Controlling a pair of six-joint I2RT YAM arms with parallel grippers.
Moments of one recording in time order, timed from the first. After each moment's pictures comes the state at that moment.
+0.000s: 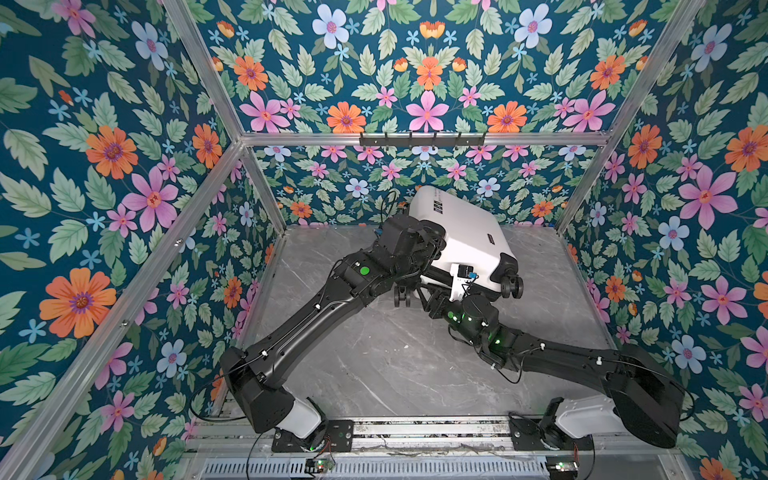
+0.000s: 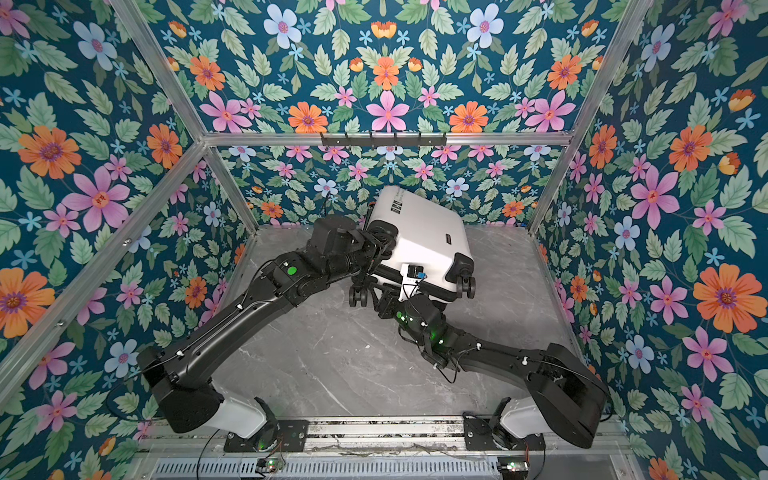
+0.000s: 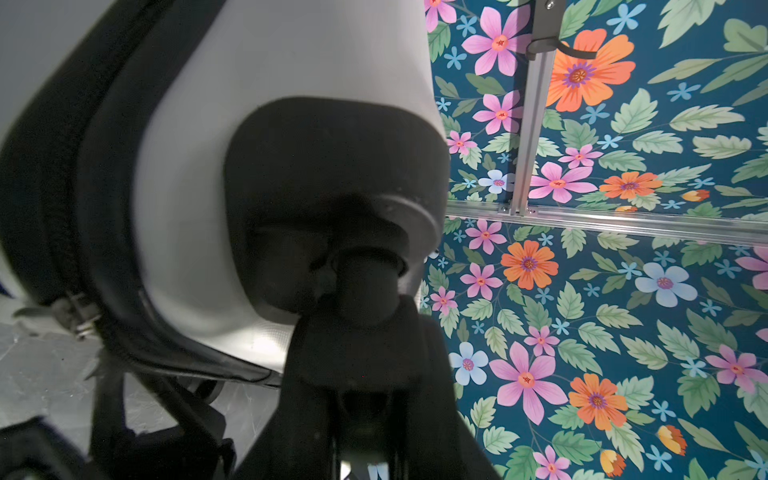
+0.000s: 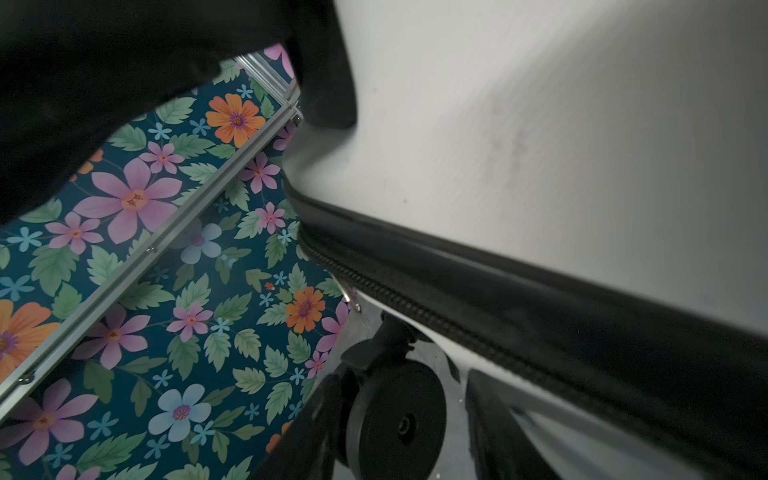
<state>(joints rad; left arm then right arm) -0.85 1.50 1.66 -0.59 -0.06 -1.52 0.88 1.41 0.73 0.59 0.19 0.76</state>
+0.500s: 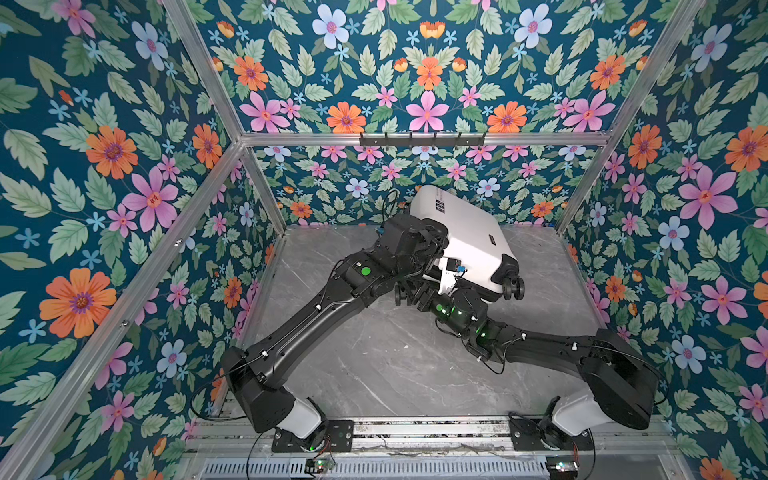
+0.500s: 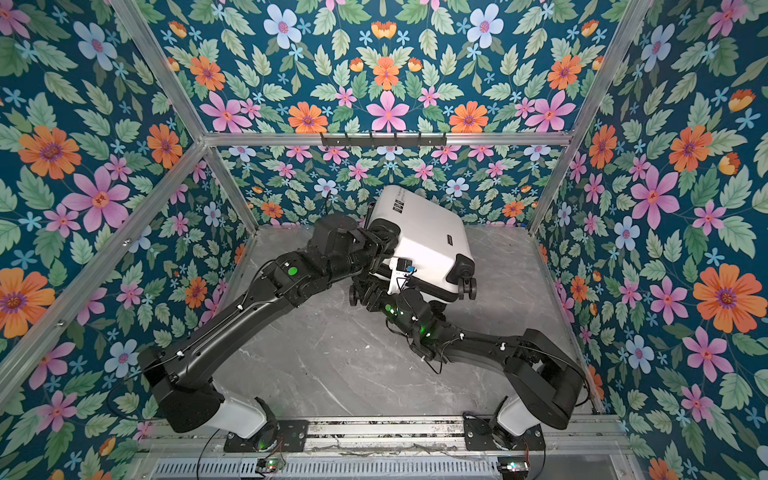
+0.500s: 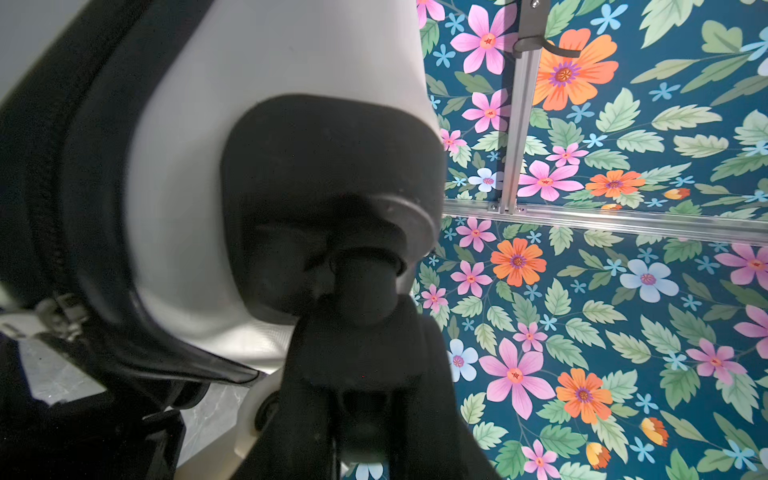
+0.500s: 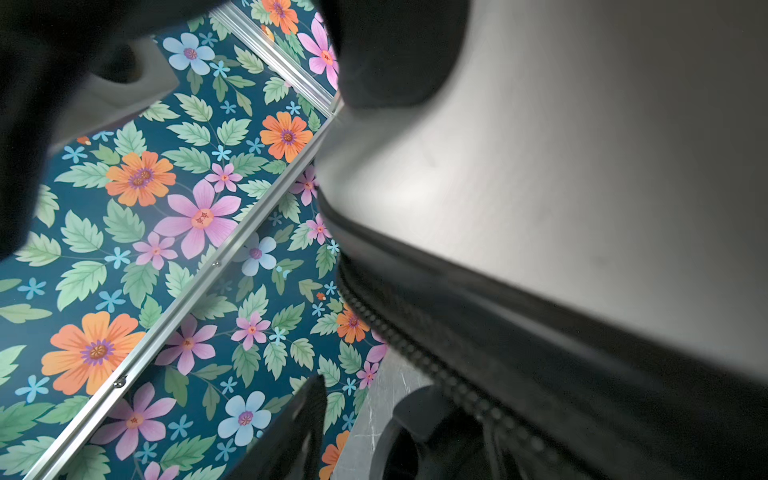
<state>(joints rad) -0.86 1.50 1.67 -0.58 -0.07 -1.53 0.88 1.51 0.79 0.72 0.15 0.86</state>
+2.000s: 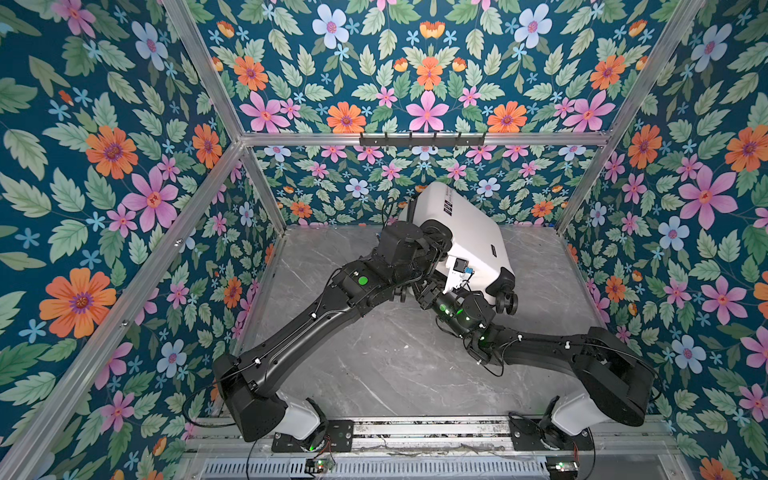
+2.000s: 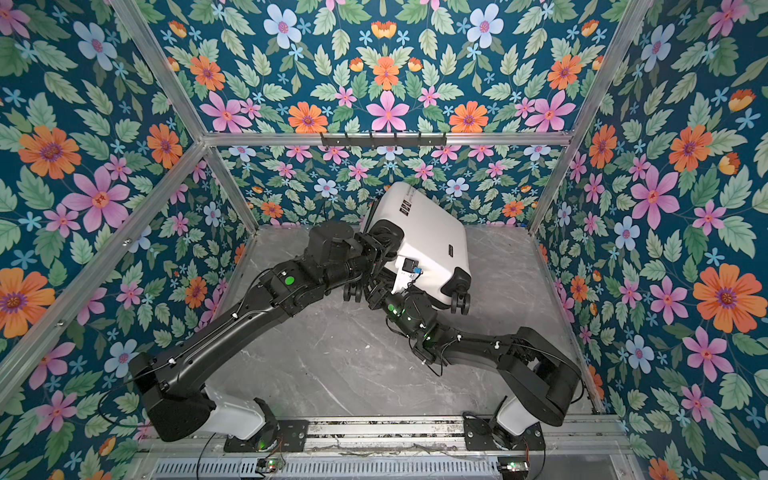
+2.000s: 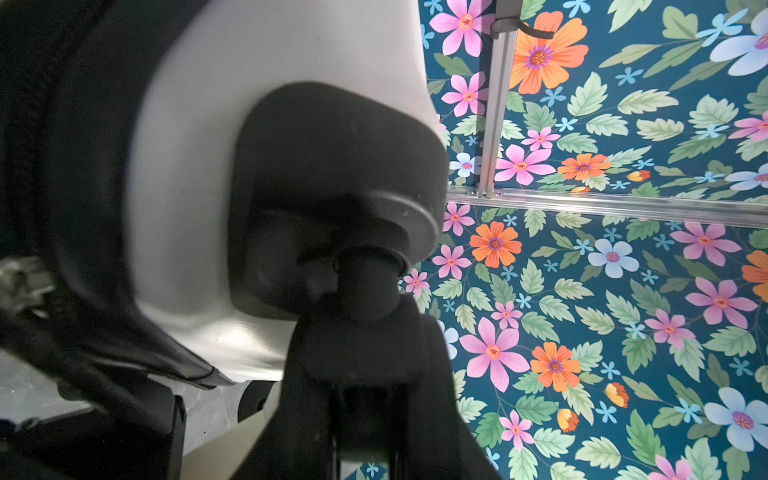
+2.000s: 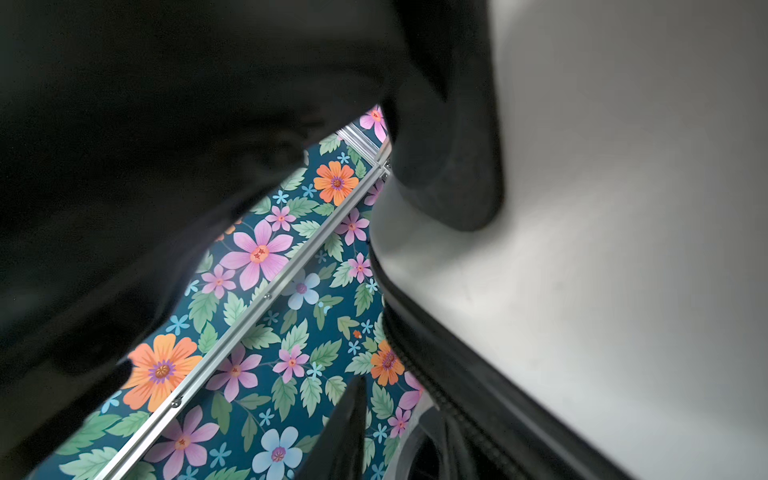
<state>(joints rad) -0.88 1.45 1.58 -0.49 -0.06 -1.56 0.88 1.54 0.75 1.00 0.16 0.84</state>
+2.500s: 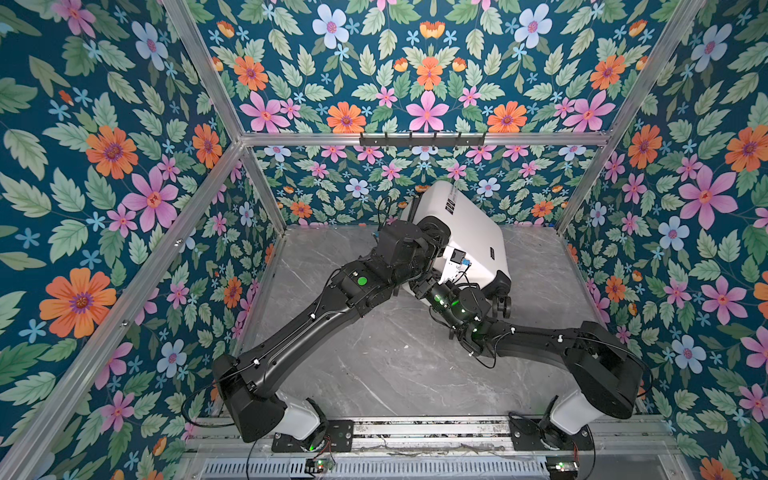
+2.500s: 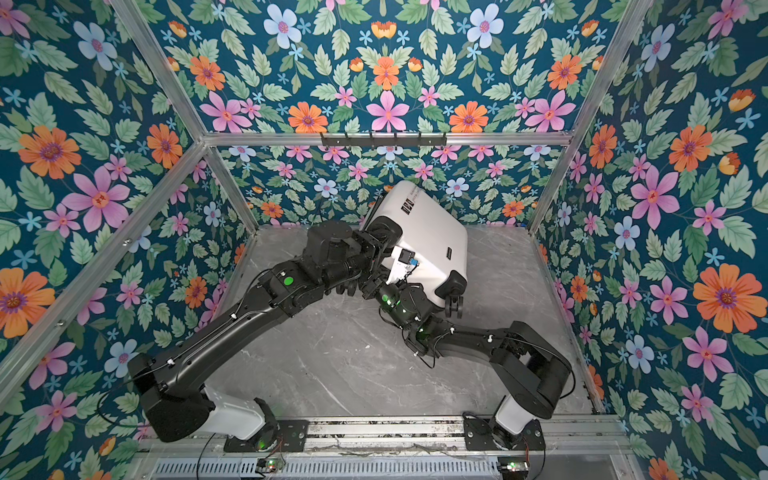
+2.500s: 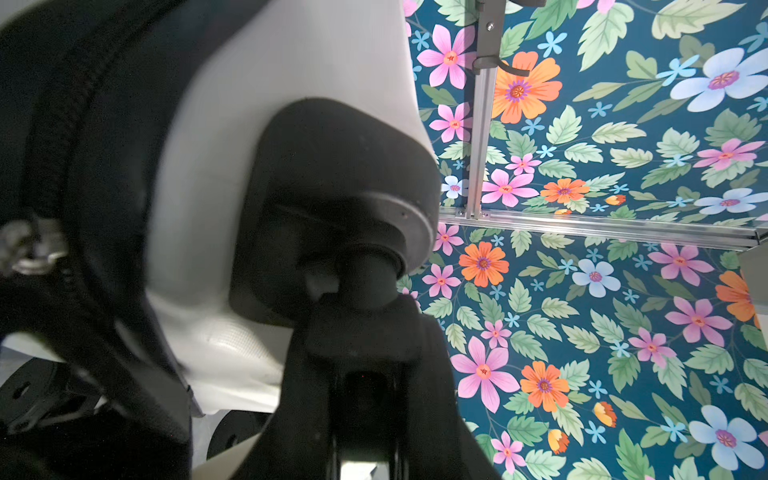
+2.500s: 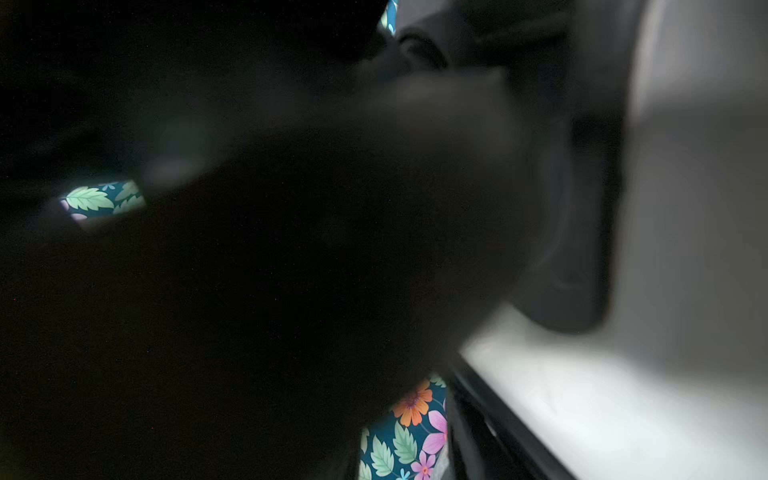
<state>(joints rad) -0.89 1.44 1.57 -0.46 -0.13 -1.57 0.88 1.60 0.86 1.03 0.16 0.84</state>
